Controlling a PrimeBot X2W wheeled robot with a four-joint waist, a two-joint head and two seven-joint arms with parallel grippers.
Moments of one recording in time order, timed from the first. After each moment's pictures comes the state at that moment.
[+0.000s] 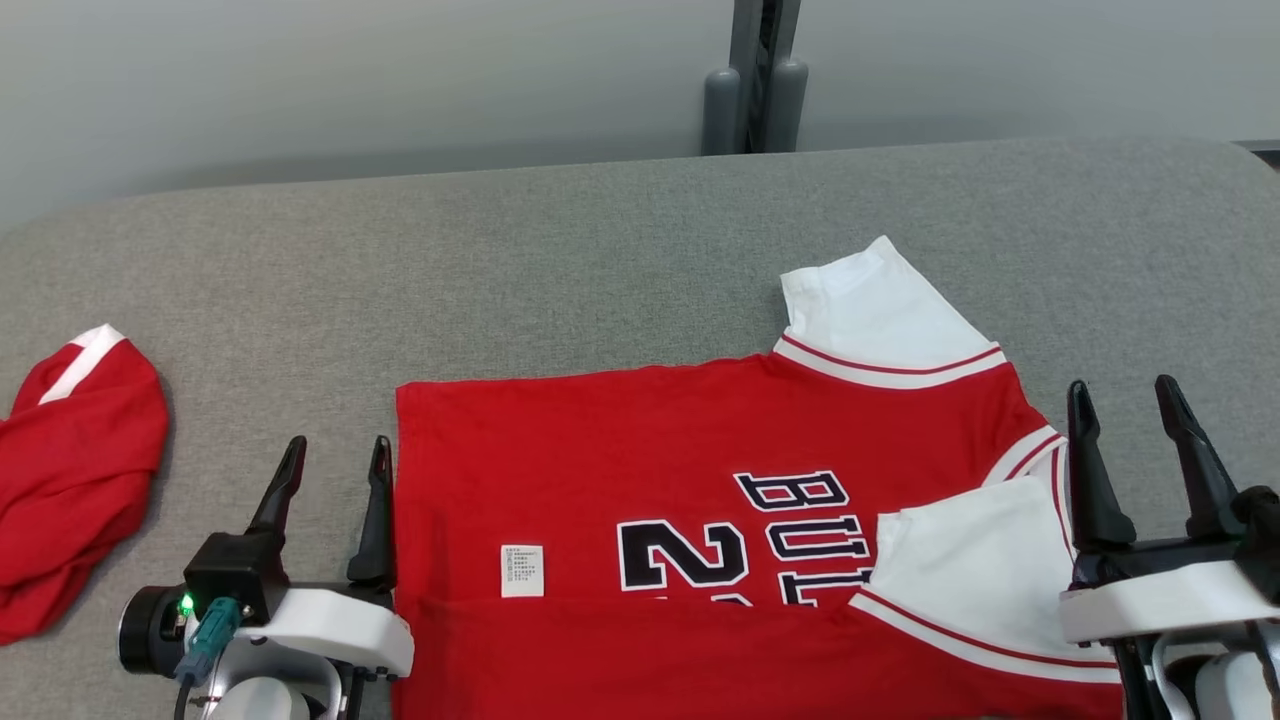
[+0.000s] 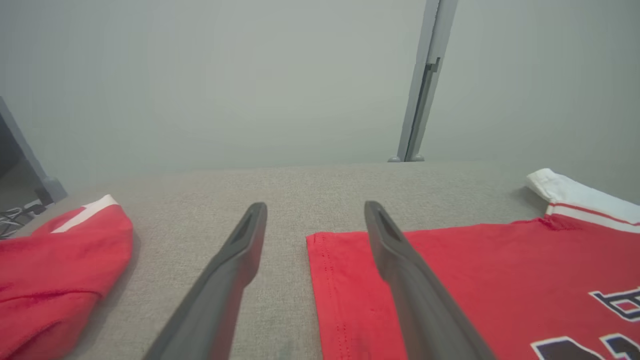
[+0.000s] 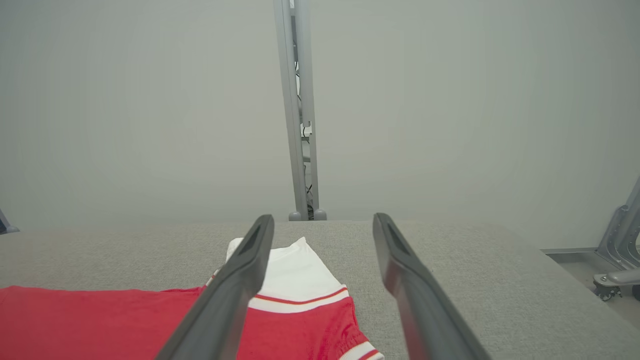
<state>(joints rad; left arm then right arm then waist) -0.12 0.18 -0.21 0.24 -0.32 0.14 -0.26 -0.08 -0.11 -0.02 0.07 0.20 0.13 -0.23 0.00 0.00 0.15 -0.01</state>
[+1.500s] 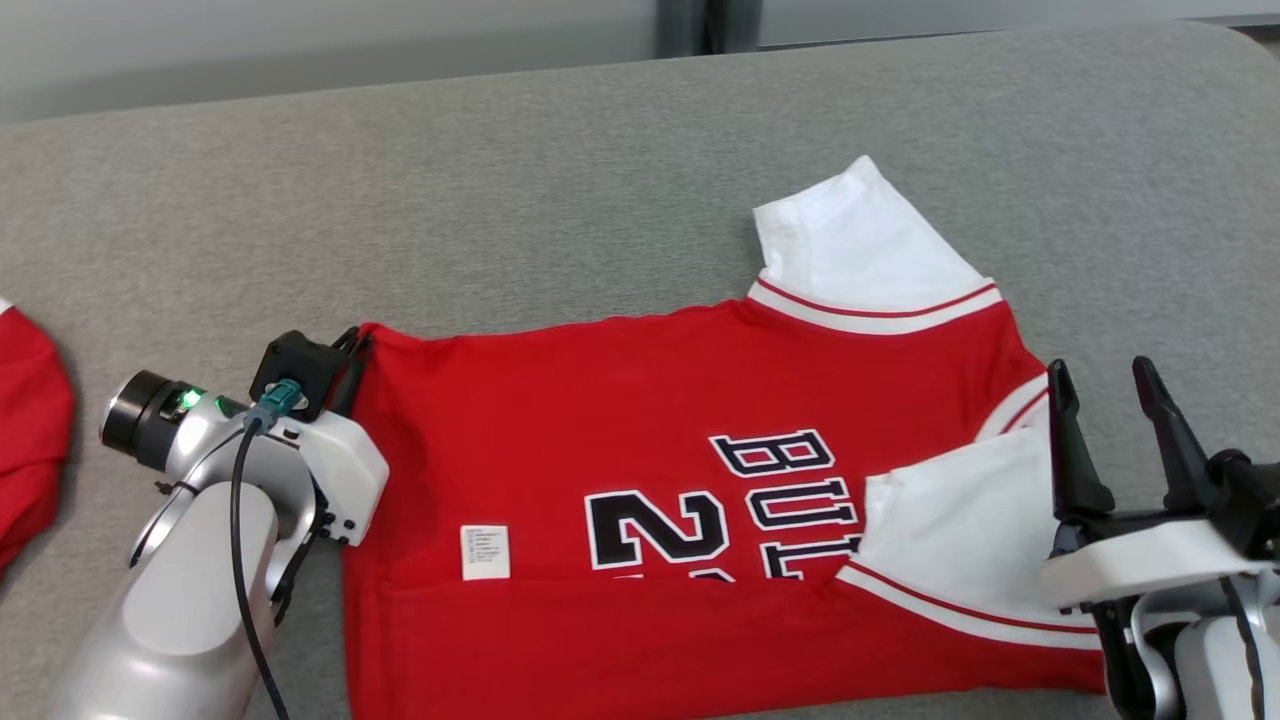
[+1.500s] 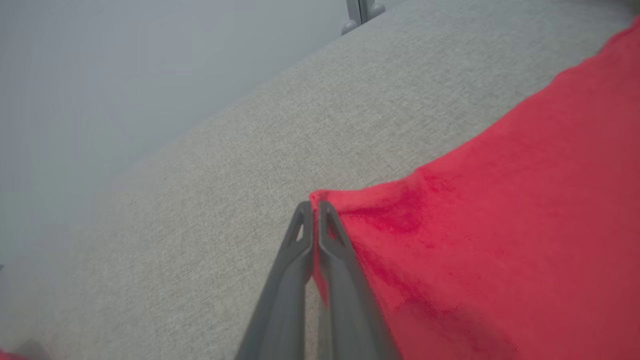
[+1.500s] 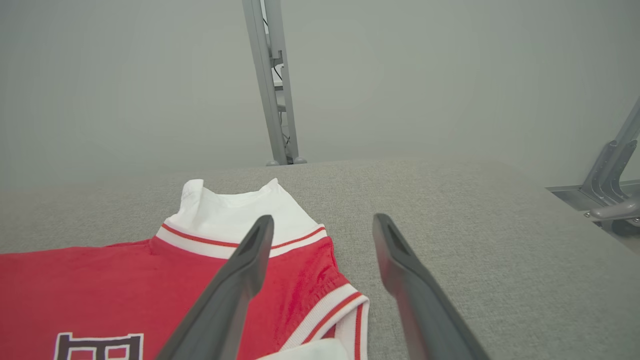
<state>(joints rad) -0.60 0.30 -0.46 0.72 -0.16 -0.04 -0.08 -0.16 -0.07 -0.03 0.15 0.19 0.13 -0.20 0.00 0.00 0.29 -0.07</state>
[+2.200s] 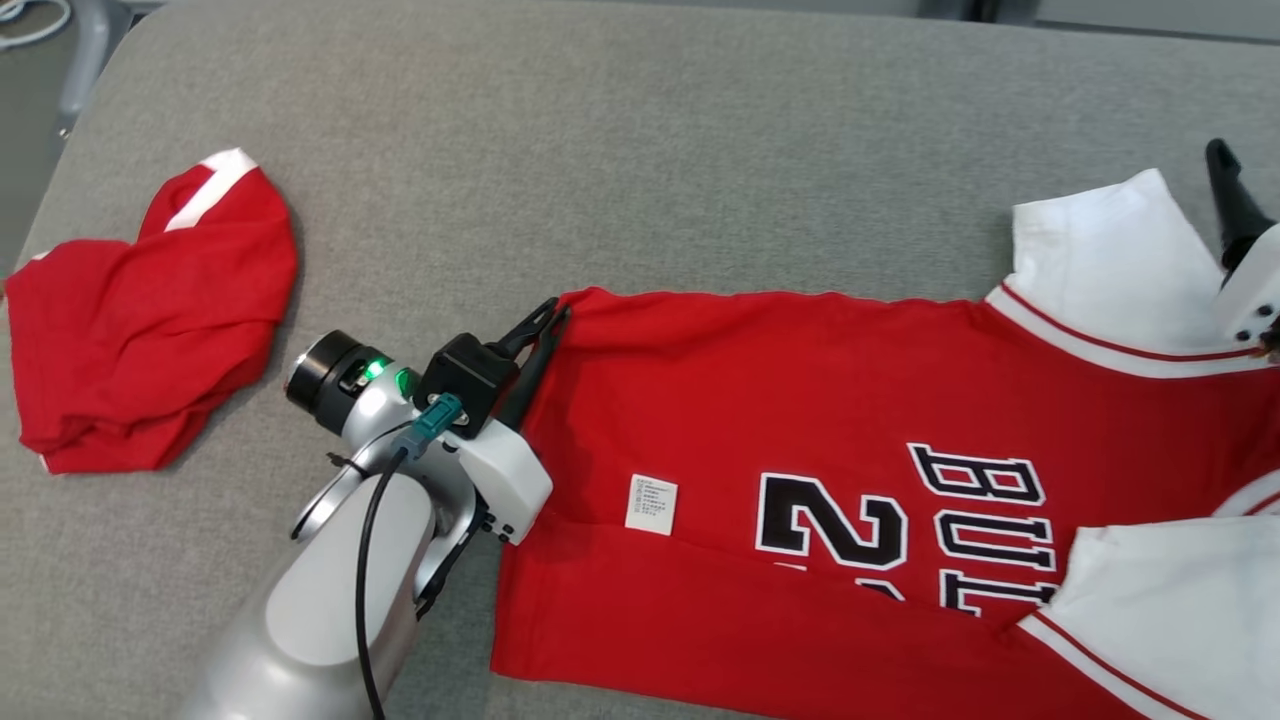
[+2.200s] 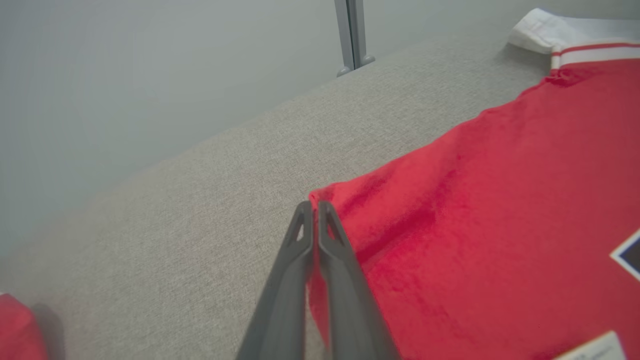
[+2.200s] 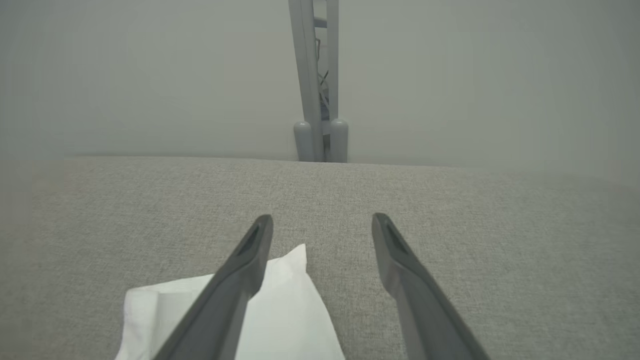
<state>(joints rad) -0.59 0.17 -0.57 0.53 -0.18 -0.06 -0.17 -0.71 -0.34 0.01 0.57 0.33 0.13 0.18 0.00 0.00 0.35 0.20</state>
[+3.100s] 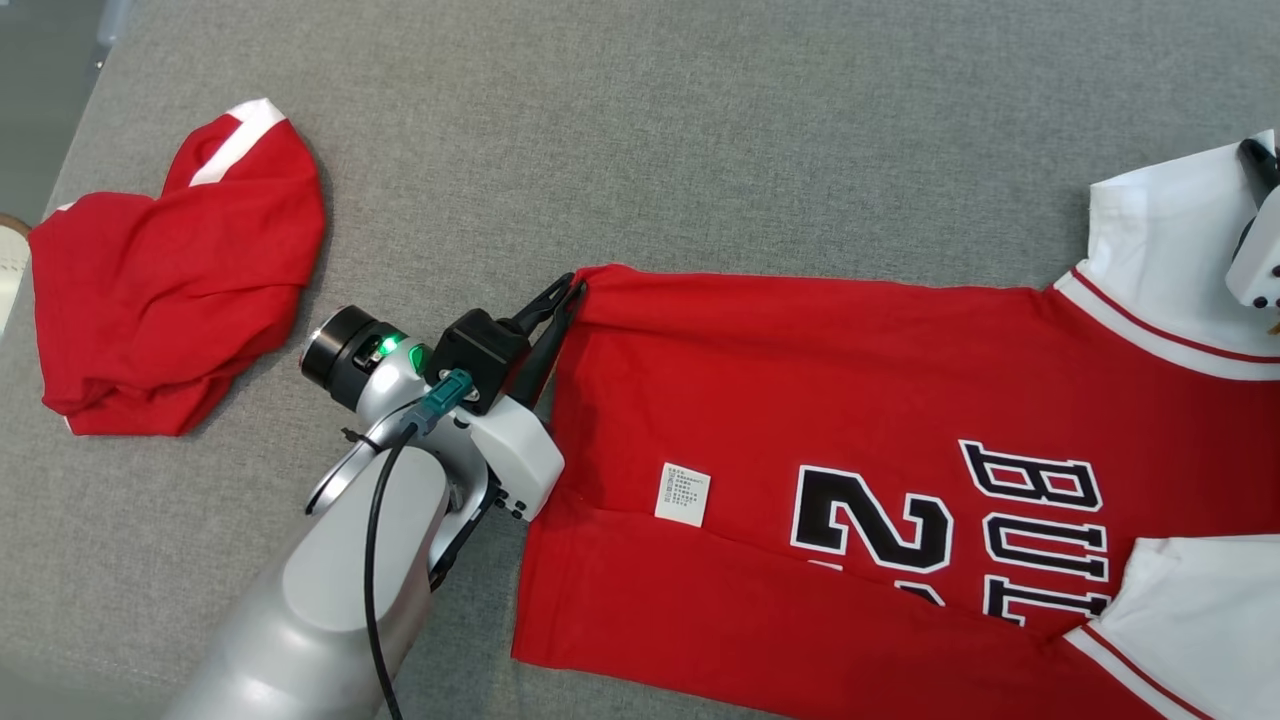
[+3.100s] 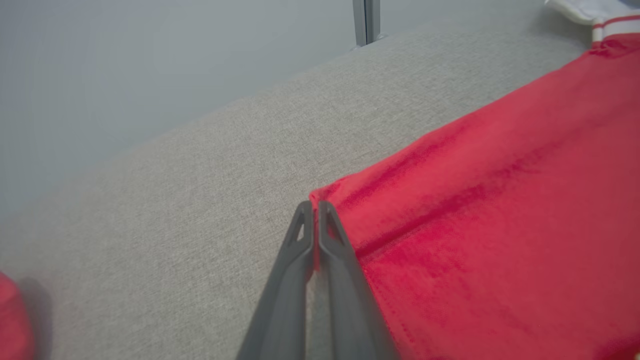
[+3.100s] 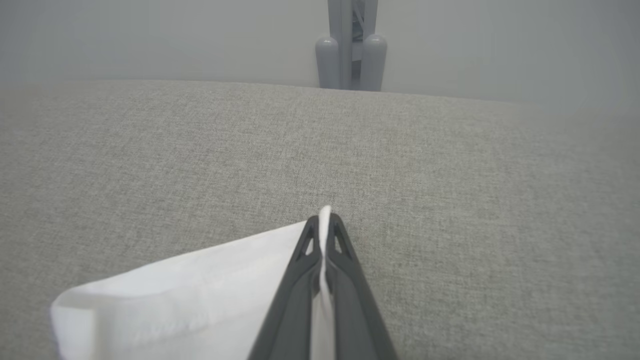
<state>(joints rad) -0.66 0.13 -0.60 0.62 -0.21 -0.07 -0.22 -0.91 -0.45 0.26 0.84 0.52 0.13 0.25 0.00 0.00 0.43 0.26</state>
